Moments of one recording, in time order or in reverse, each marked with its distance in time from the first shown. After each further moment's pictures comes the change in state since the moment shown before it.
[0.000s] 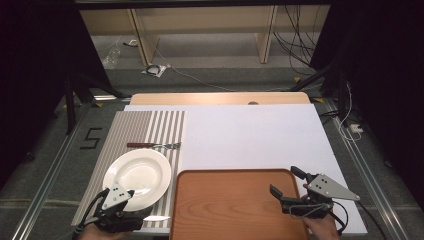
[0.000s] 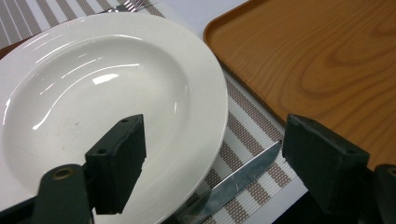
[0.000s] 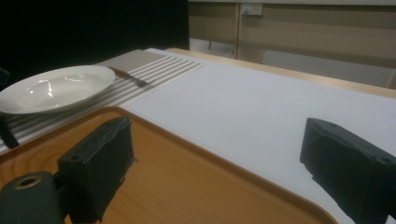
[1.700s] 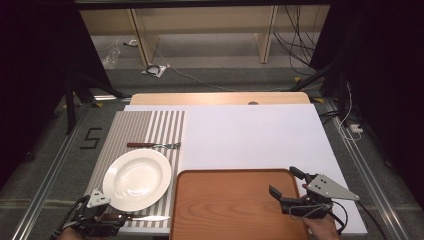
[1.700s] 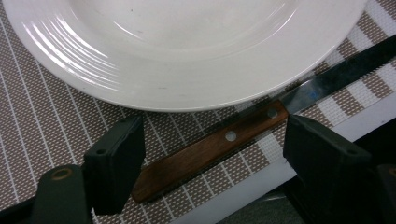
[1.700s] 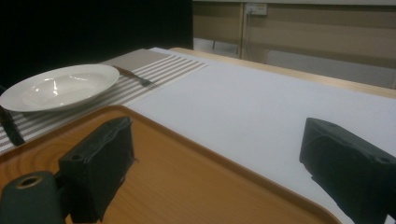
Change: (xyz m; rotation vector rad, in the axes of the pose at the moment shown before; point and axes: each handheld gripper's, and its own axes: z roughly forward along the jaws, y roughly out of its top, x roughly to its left) left arm 0.051 -0.048 0.001 0.261 0.077 -0.077; right arm 0.001 0.000 0.000 0.005 0.016 -0.007
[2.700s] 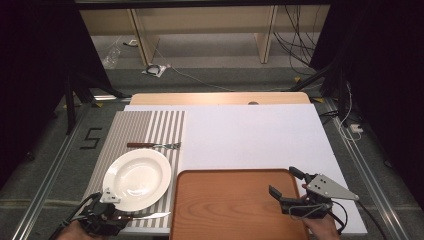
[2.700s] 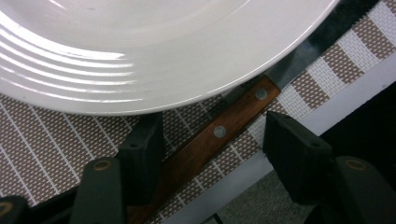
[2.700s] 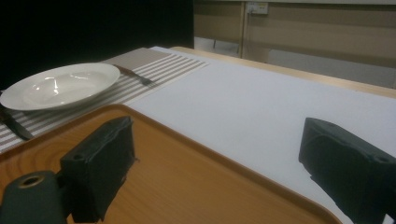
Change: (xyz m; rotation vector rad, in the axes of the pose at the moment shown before) left arm -0.005 0.014 0.011 0.163 -0.065 0.120; right arm 0.000 0.000 0.000 0.004 0.002 -0.002
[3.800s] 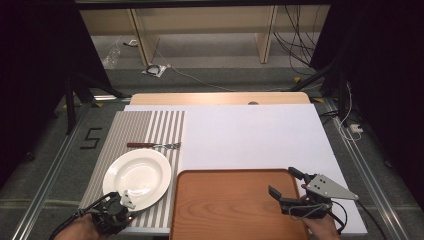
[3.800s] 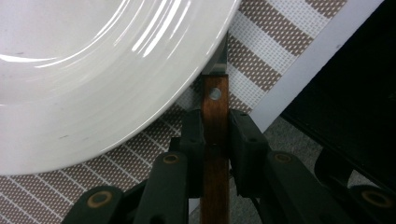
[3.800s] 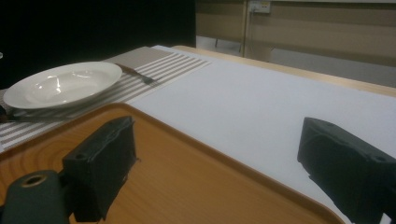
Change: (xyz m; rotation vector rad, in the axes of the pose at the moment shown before) left arm -0.020 0.025 0.000 0.184 -0.036 0.259; right arm 0.000 0.000 0.000 0.004 0.009 0.002
